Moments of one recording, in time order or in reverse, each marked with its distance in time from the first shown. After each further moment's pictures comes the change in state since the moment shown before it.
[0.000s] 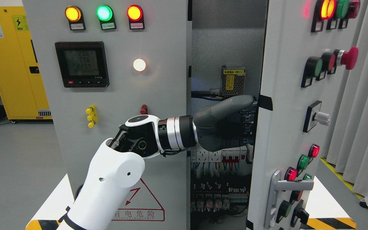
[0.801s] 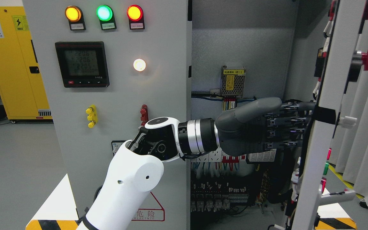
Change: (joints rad) left arm -0.003 -0.088 -0.008 -0.005 0.000 -0.002 0.040; right arm 0.000 0.000 0.000 0.000 0.000 0.000 0.000
